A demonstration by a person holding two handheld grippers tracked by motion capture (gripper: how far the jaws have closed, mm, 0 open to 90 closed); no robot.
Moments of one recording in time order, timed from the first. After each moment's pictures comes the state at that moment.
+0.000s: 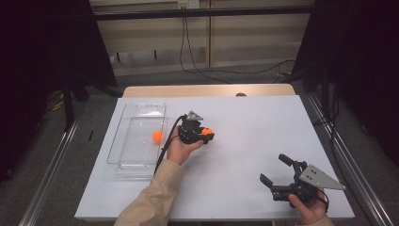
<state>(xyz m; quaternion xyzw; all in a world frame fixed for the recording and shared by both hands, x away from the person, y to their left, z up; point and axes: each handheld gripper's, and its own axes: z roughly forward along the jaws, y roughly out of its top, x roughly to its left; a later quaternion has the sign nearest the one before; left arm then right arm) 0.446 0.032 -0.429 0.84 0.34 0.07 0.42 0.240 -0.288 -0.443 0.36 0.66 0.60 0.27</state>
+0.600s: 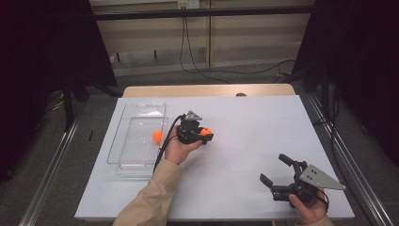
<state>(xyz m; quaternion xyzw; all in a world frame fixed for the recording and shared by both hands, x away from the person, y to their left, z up) 0.442 0.038 -0.421 0.84 0.34 0.07 0.42 0.240 -0.288 -0.442 0.36 0.66 0.60 0.27</state>
